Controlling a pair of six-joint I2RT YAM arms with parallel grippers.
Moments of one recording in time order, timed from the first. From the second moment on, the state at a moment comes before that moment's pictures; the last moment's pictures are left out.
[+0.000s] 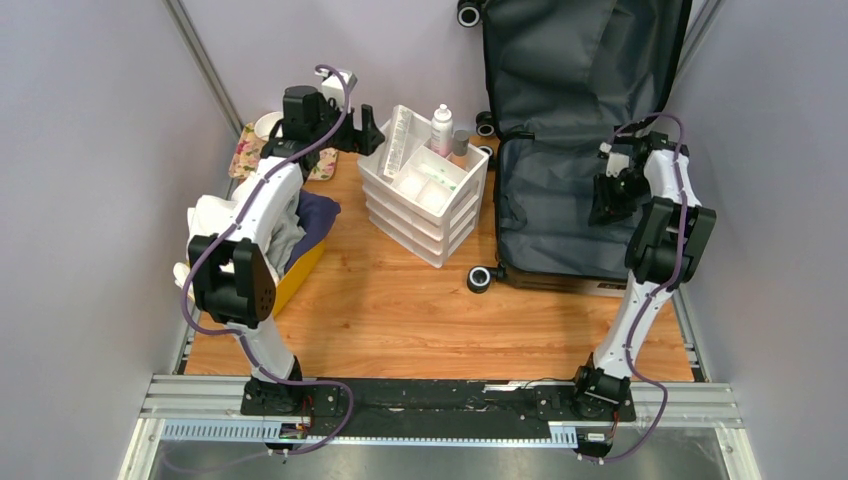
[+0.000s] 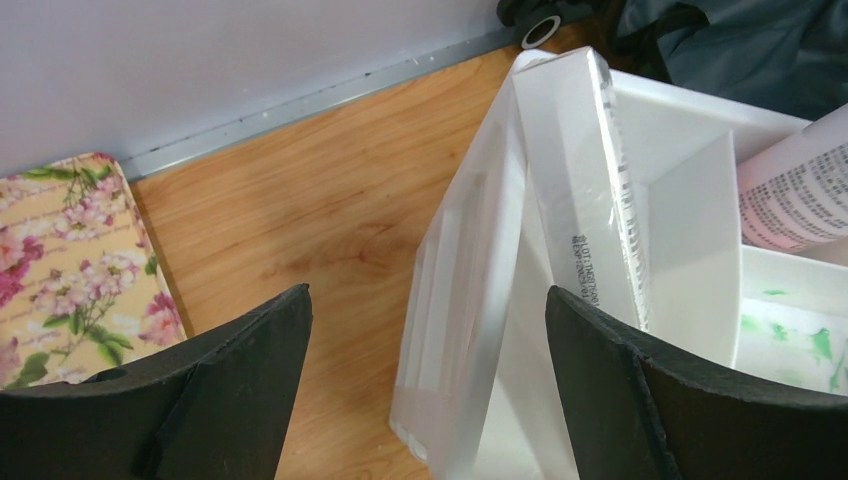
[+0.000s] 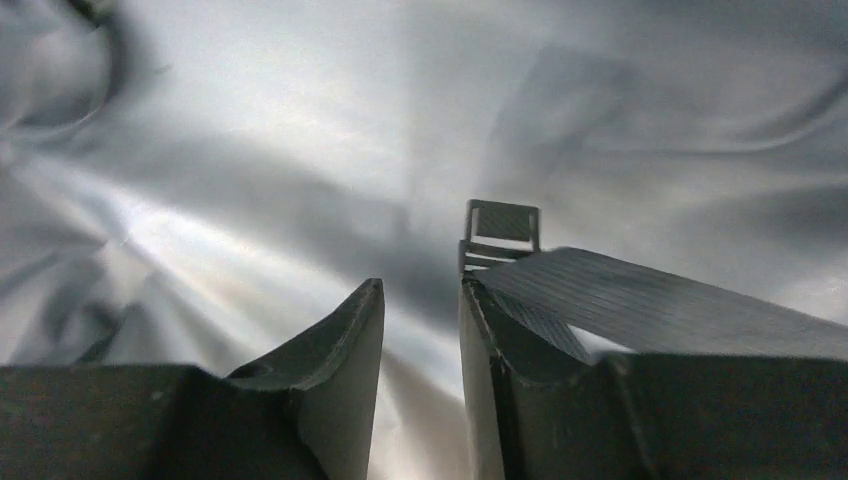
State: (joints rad) left arm -0.17 1.77 1.63 -0.23 0.41 -0.02; right arm -0.33 2.22 1.92 -1.13 -0.36 -0.38
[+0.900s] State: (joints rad) left arm -0.16 1.76 1.61 -0.22 0.41 -0.02; right arm -0.25 2.12 1.60 -1.21 -0.10 -0.66
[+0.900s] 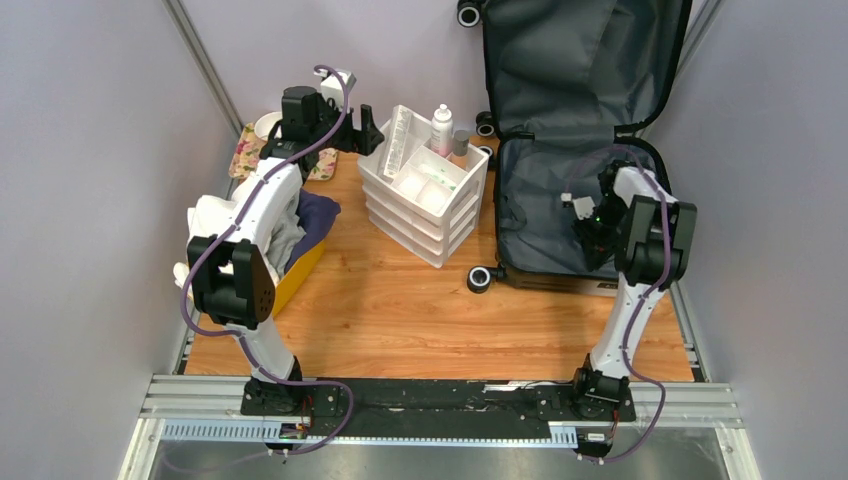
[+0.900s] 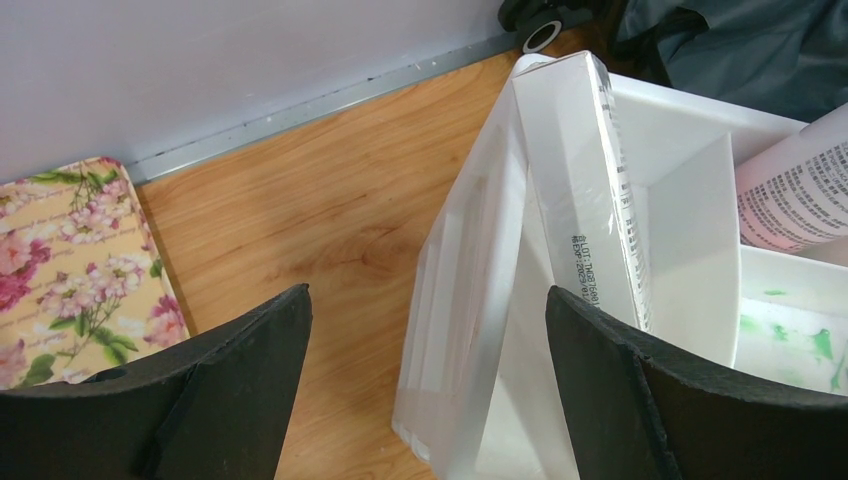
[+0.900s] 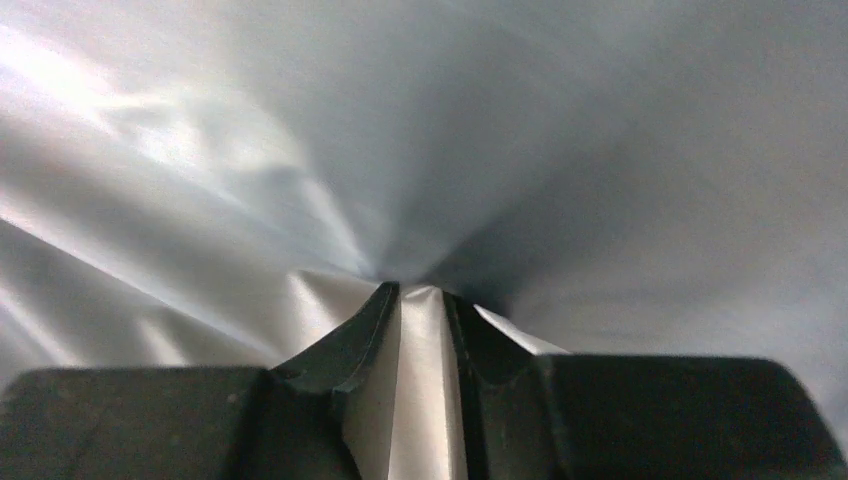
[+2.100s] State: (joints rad) left arm -0.13 1.73 1.70 -0.41 0.39 -0.04; right arm -0.45 2.14 1.85 -1.28 -0.42 -0.51
